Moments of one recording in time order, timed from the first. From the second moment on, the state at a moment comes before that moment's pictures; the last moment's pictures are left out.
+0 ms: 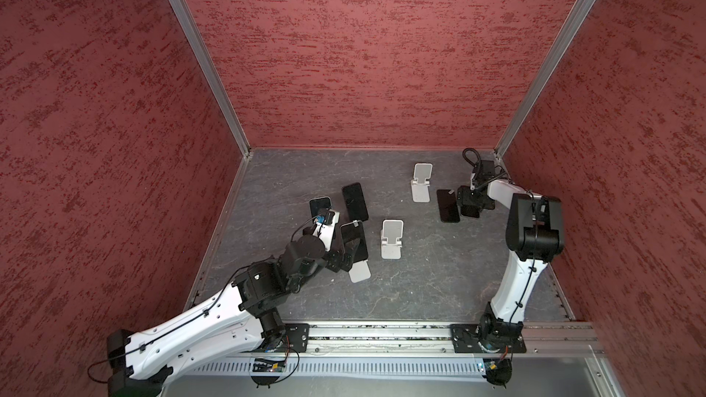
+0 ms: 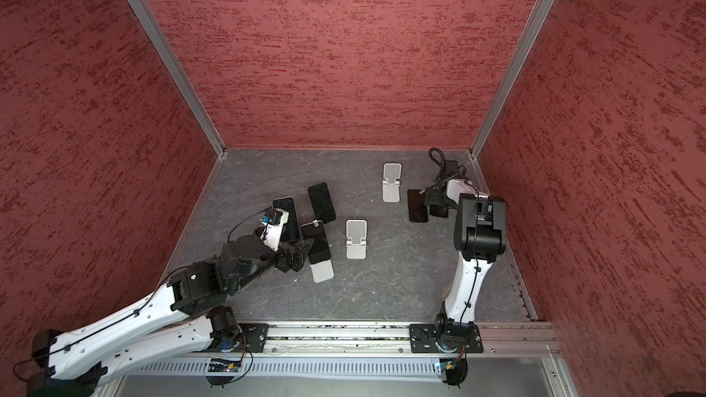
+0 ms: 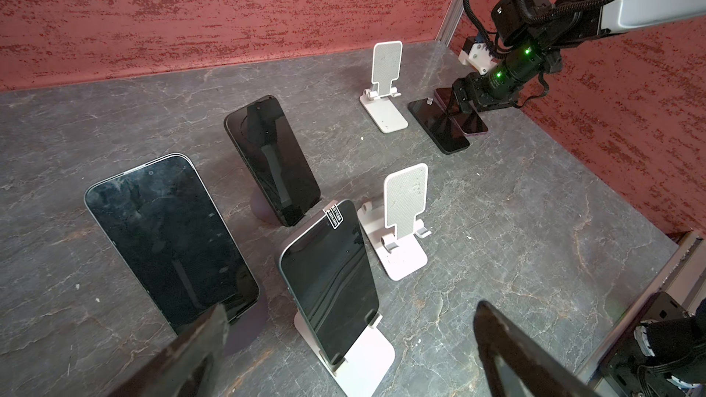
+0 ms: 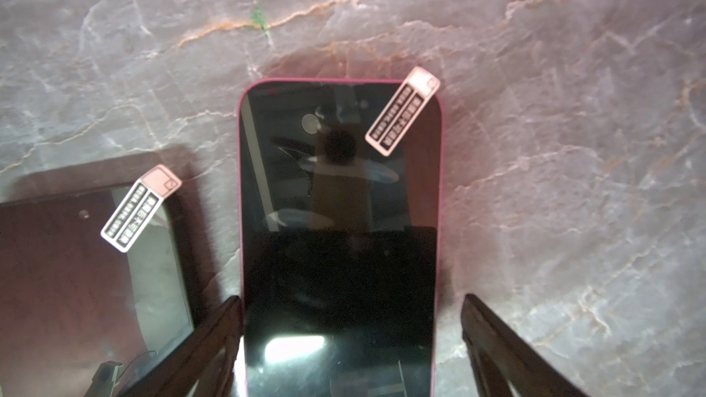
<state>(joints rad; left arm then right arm) -1.00 0.73 0.72 -0.47 -0.39 -0.38 -0.13 2.03 1.37 -0.51 0.07 0.05</state>
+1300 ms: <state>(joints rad) -1.05 0.81 0.74 -0.44 -0.39 -0.36 -0.05 1.68 1.17 -0.53 -0.05 0.18</state>
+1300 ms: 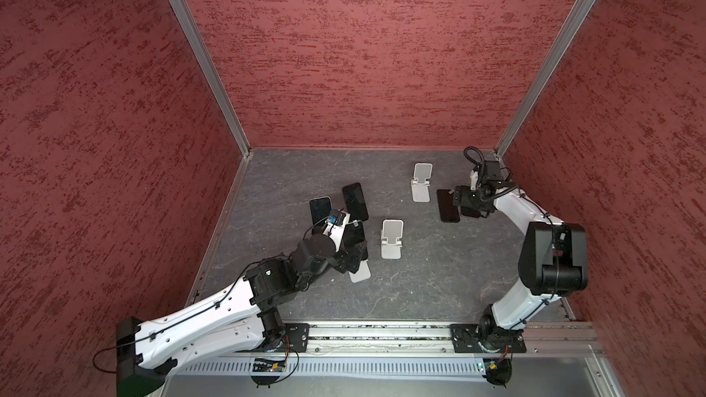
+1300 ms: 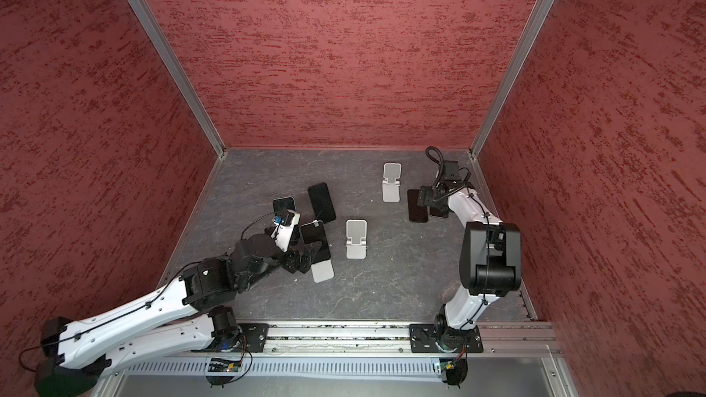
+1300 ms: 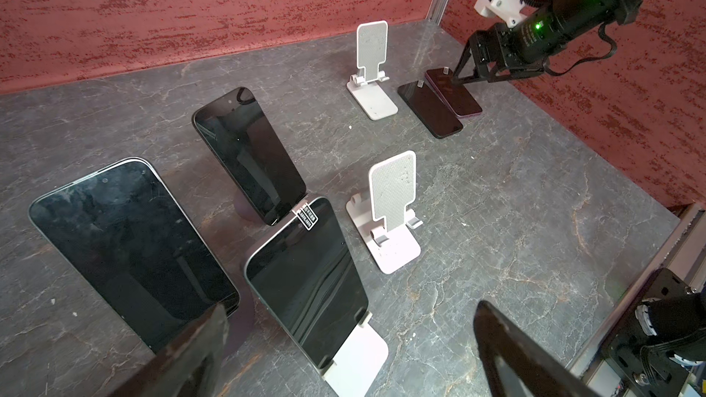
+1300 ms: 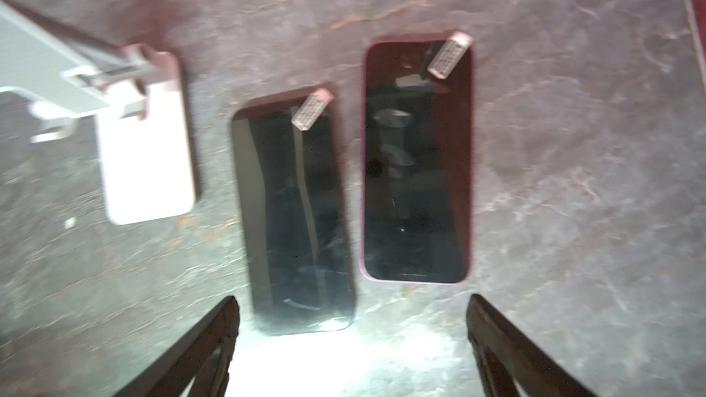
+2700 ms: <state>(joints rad) -1.13 0.82 0.76 -0.41 -0.58 -0.37 0.69 1.37 1.02 -0.56 0.10 0.44</state>
